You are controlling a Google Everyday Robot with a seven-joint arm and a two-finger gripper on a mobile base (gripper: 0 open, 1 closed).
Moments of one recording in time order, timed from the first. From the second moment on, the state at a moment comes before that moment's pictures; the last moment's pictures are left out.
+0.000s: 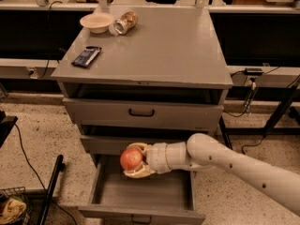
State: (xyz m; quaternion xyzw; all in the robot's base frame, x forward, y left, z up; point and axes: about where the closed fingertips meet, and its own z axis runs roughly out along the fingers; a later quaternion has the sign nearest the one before) arm 0.491 0.064 0.585 -0.60 0.58 0.32 0.44
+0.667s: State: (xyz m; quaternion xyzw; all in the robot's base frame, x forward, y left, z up) arm 0.492 0.063 0.563 -0.59 0.59 0.32 0.45
